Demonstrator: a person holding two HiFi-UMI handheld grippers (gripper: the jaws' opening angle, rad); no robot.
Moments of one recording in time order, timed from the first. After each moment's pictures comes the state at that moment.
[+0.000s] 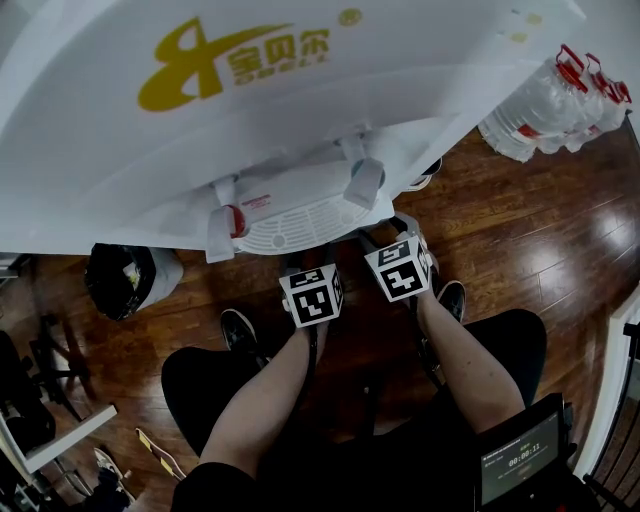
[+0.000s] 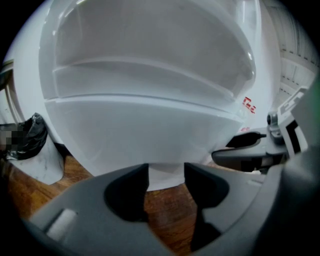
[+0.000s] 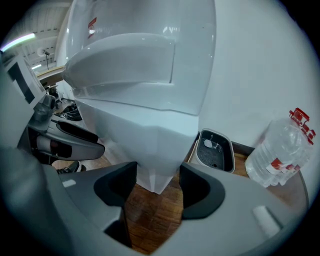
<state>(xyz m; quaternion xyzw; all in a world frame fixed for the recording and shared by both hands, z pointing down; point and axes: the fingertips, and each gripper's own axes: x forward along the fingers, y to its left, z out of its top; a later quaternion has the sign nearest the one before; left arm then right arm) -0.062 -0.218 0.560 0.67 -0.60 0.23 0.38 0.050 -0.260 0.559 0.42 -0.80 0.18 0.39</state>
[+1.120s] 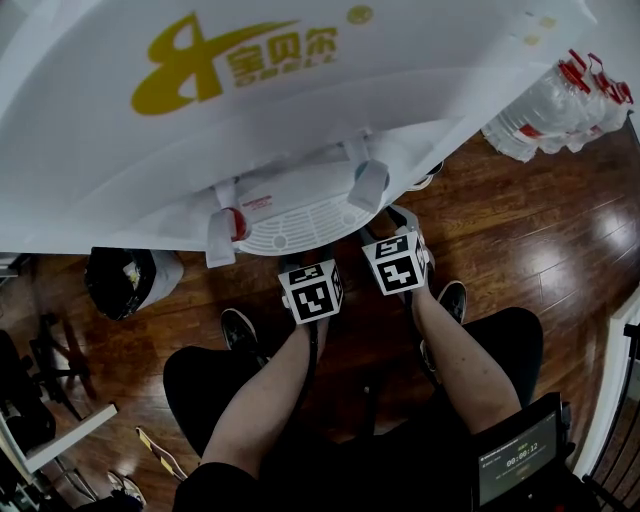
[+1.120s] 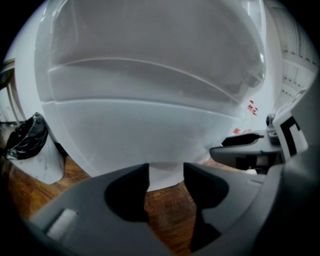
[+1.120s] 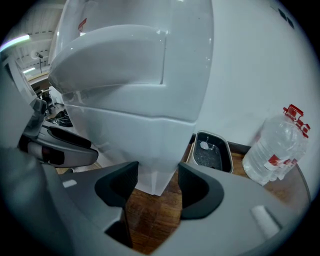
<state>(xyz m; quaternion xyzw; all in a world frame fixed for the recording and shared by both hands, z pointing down) -0.066 -0.226 0.560 0.67 -0.60 0.22 0.38 0.048 -0.277 0.558 0.45 -0.79 0.18 0.37</state>
